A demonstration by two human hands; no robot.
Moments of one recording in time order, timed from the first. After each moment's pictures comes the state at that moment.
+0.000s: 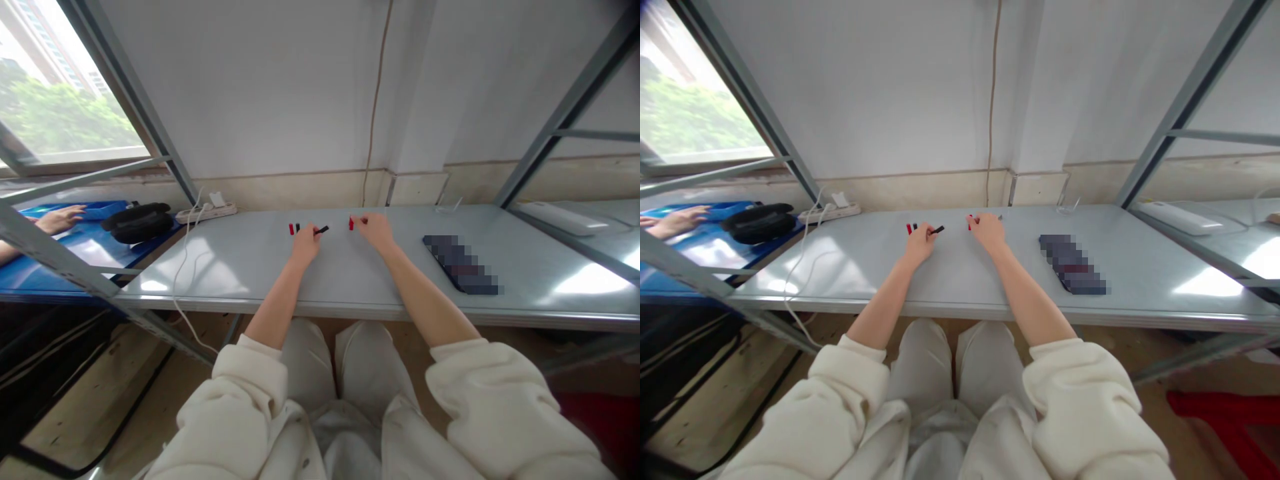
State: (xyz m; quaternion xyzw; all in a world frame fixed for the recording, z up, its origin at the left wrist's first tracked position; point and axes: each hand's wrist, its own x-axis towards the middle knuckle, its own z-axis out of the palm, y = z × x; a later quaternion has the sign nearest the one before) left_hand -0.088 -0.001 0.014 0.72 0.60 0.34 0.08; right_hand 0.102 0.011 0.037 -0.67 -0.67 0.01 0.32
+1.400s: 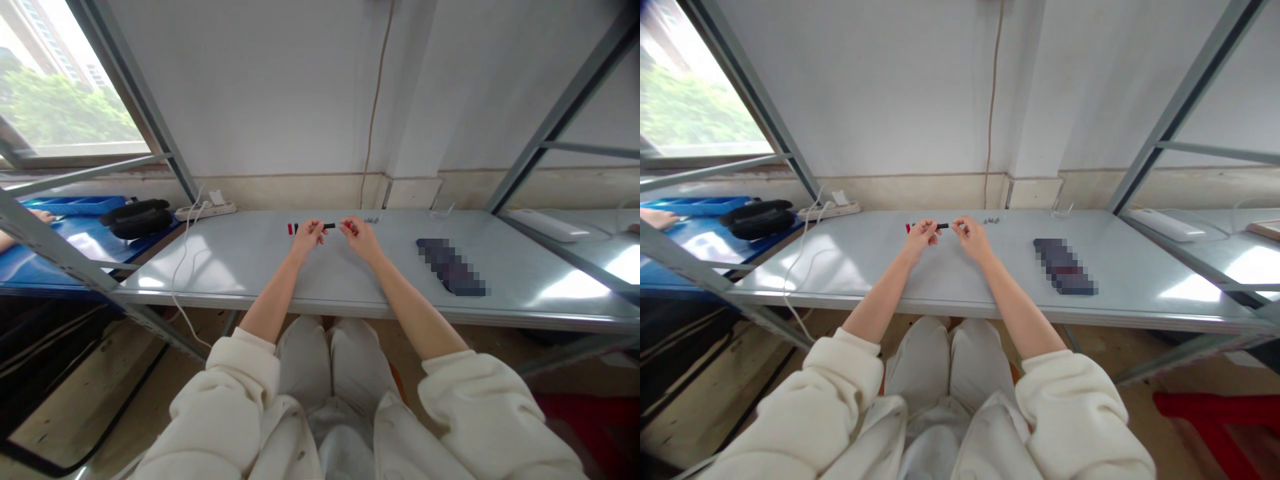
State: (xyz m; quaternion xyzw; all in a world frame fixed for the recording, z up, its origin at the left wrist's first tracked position) left_hand -0.076 -0.002 0.028 0.59 0.41 0.54 0.45; right_hand 0.084 -0.008 0.027 -0.46 -0.74 0.11 0.47
